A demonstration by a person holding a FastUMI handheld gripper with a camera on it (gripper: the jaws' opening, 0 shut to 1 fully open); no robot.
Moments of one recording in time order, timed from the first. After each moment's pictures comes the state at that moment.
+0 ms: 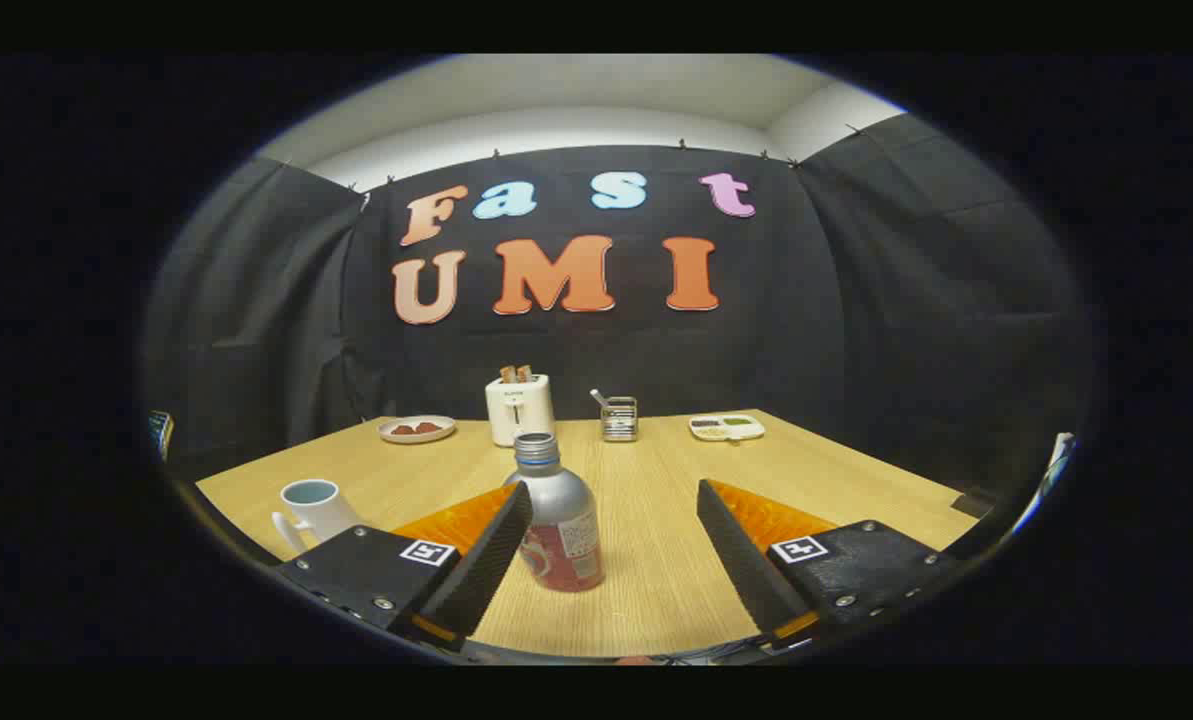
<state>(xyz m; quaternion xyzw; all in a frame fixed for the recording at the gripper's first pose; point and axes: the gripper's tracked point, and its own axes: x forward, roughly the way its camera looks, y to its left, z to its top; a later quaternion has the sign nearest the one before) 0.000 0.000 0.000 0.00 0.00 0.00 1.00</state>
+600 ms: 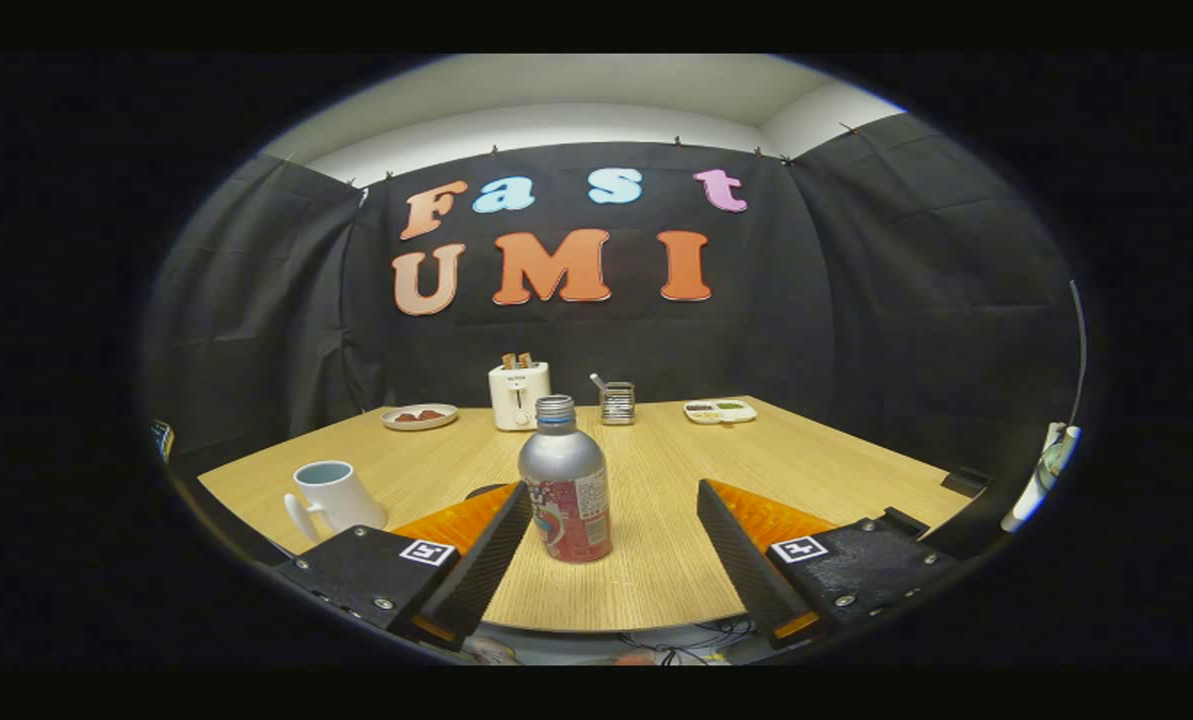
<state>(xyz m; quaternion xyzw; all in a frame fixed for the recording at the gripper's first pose) -0.033 0.007 -0.016 0.01 0.01 -0.01 1.00</state>
